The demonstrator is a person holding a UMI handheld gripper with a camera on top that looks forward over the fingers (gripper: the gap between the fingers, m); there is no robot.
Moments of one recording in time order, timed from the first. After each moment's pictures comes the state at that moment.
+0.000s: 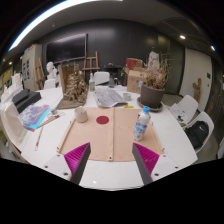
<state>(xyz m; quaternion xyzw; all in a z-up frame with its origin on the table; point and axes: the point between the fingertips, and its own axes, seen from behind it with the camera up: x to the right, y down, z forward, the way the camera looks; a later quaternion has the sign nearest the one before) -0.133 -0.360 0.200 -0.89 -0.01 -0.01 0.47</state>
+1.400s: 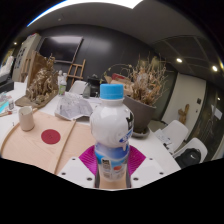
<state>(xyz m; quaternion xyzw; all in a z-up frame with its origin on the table) 0.026 -0.103 0.106 -0.82 -0.03 -0.16 0.56</state>
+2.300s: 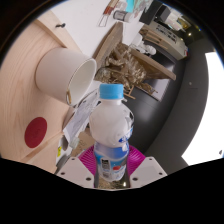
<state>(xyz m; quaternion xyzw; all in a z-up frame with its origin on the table) -0.234 0.053 0.187 -0.40 -0.56 -0.64 0.34</state>
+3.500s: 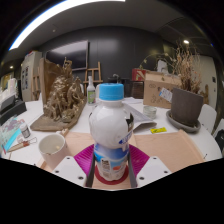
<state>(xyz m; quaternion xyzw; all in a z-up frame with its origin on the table) -0.197 0.030 0.051 -0.83 -0.01 0.01 0.56</state>
